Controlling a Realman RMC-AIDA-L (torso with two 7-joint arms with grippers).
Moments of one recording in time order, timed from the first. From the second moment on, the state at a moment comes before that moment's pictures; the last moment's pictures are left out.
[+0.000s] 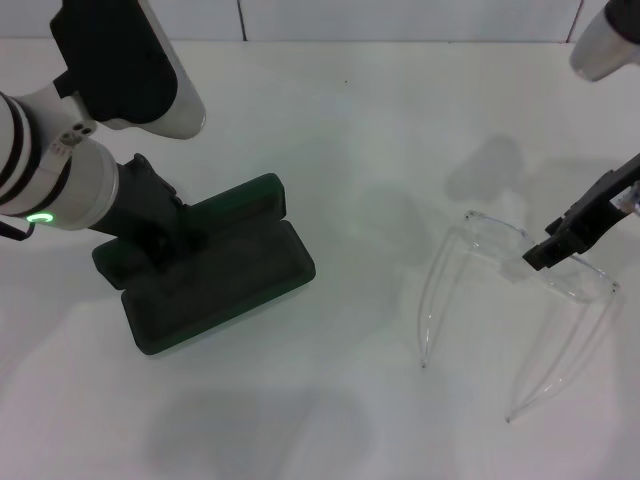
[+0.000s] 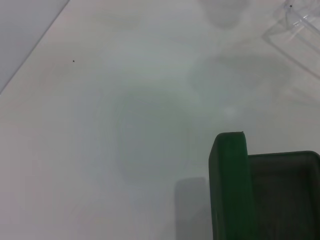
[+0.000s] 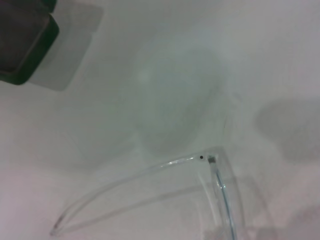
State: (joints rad) left arm -0.41 -2.09 1.55 1.73 2.69 1.55 -2.33; right arm 0.74 2.01 -1.19 -1.13 -2.57 -1.62 2.39
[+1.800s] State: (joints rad) left arm -0.38 -2.09 1.66 1.82 2.70 1.49 -2.31; right arm 0.48 2.01 -0.94 -1.56 -2.39 -1.60 2.26
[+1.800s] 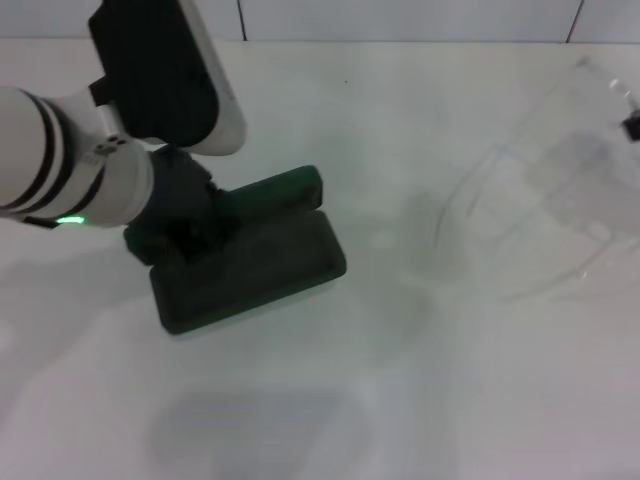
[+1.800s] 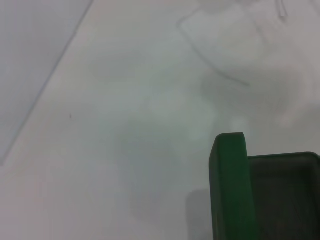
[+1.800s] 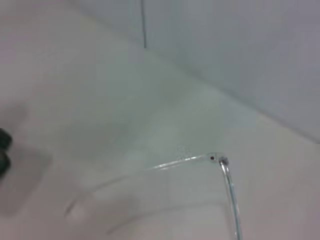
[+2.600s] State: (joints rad) left arm -0.73 -2.10 1.92 1.38 2.66 1.13 -2.35; right arm 0.31 2.02 -0.28 -1.63 -2.23 -1.92 2.00
